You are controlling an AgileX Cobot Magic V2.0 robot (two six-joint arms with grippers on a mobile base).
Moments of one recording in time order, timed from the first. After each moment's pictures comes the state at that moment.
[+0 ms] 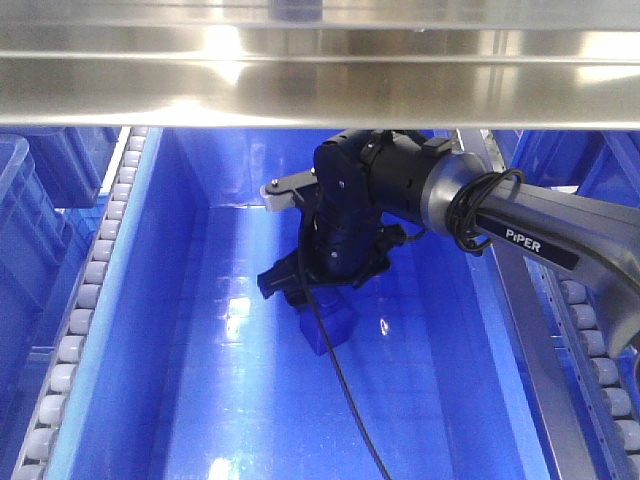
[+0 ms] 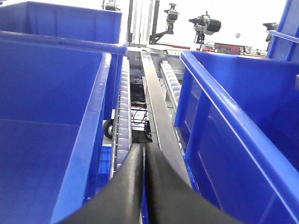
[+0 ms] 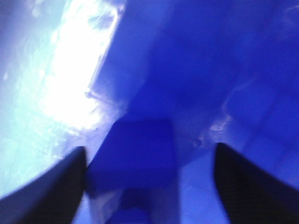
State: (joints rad) left arm -0.05 -0.02 0.03 0.03 0.07 -0.18; right arm 0.63 2.03 -1.67 -0.06 1.03 0.19
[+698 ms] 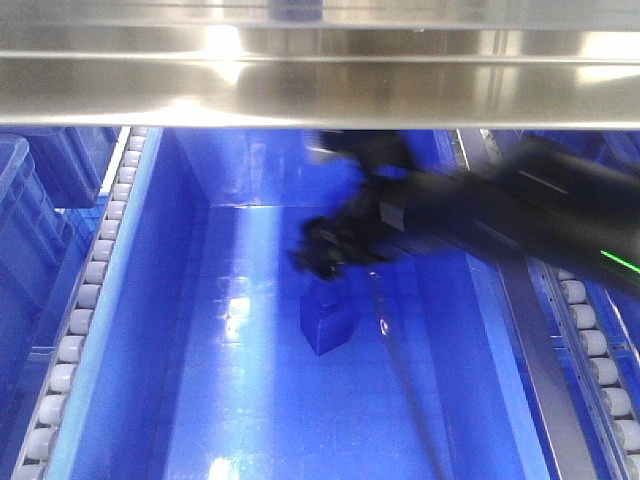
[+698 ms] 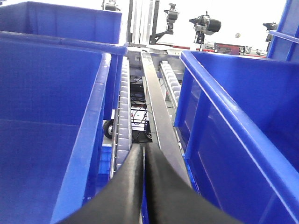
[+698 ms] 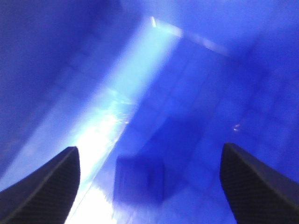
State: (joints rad) left arm -0.05 -0.02 0.03 0.03 0.07 -0.18; right arm 0.63 1.46 -1.08 -0.11 0.41 0.17
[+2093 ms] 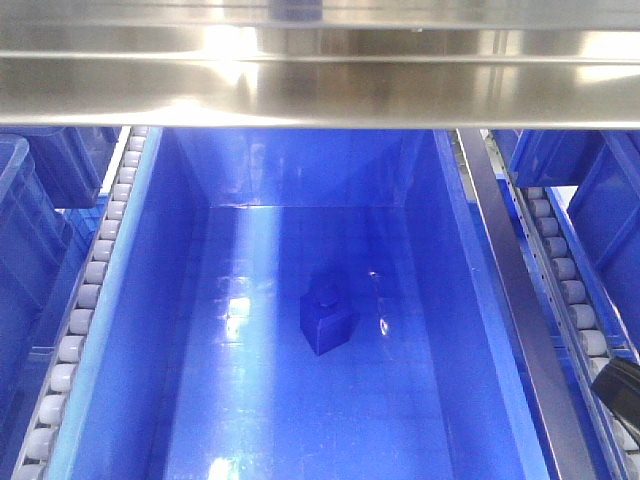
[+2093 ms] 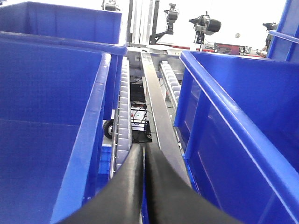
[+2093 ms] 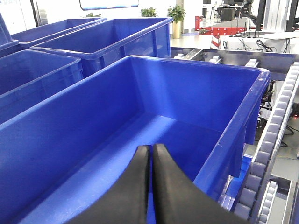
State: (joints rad) left arm -0.05 -0.02 0.03 0.03 0.07 -0.18; right arm 0.63 0.20 -0.31 -0.06 0.25 0.10
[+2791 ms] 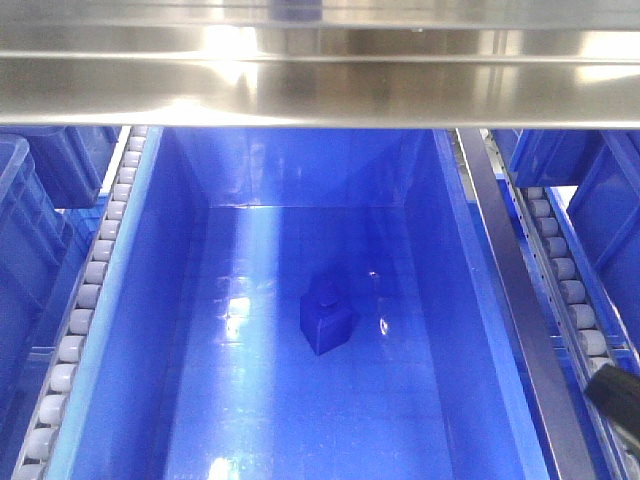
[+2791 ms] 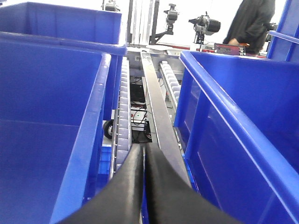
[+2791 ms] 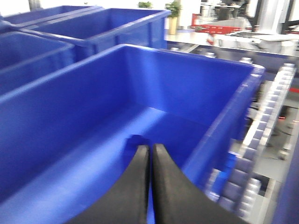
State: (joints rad) left arm -0.05 -0.02 0.03 0.03 0.07 -0.18; right arm 0.60 0.20 -0.26 -0.09 0.23 0.05
